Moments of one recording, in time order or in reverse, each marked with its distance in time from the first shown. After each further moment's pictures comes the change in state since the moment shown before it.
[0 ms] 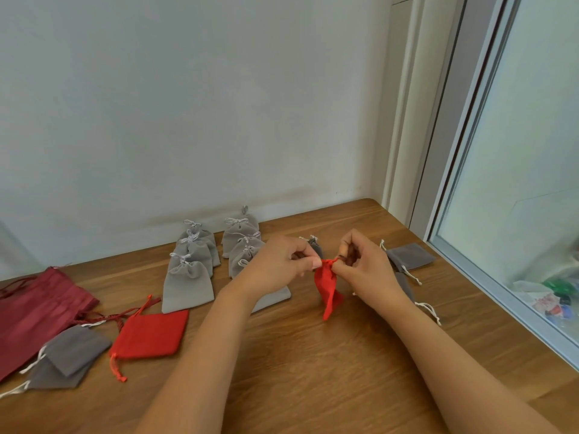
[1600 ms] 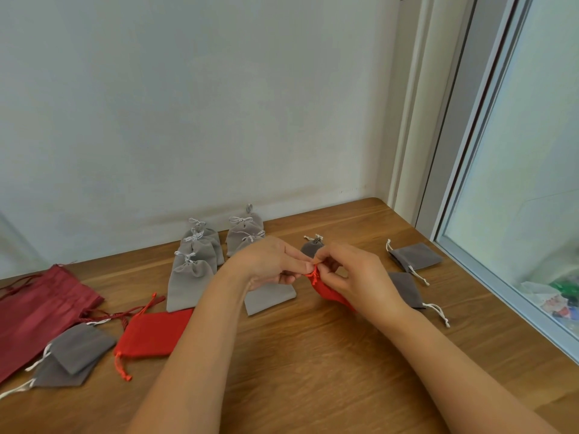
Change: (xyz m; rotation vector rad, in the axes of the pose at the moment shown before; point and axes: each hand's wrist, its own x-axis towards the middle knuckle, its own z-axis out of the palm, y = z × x) left_hand -0.001 0.001 -0.022 -0.471 -0.187 -0.405; right_hand -0.009 -0.015 0.014 -0.323 -0.083 -0.471
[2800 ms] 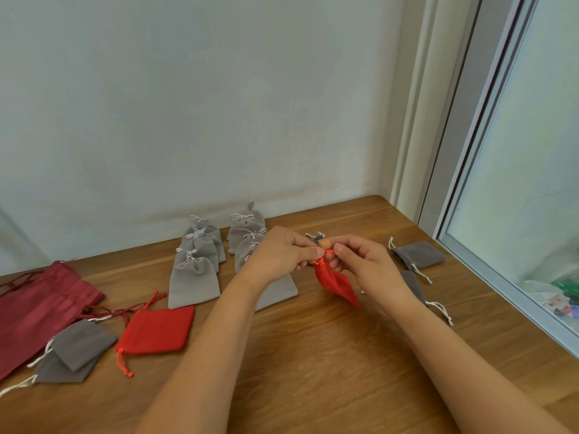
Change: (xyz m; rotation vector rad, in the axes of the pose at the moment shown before) left_hand 0.009 -0.004 0.014 0.196 0.267 0.247; right_hand 0.005 0.004 -0.004 0.697 0.019 0.567
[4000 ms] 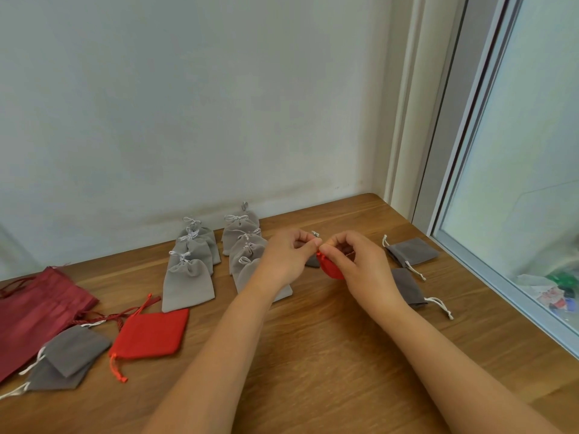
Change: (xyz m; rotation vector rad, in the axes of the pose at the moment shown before) left_hand 0.012 -0.009 0.028 -0.049 0.170 0.012; right_hand -0.006 -0.001 0.004 -0.446 0.197 -0.126
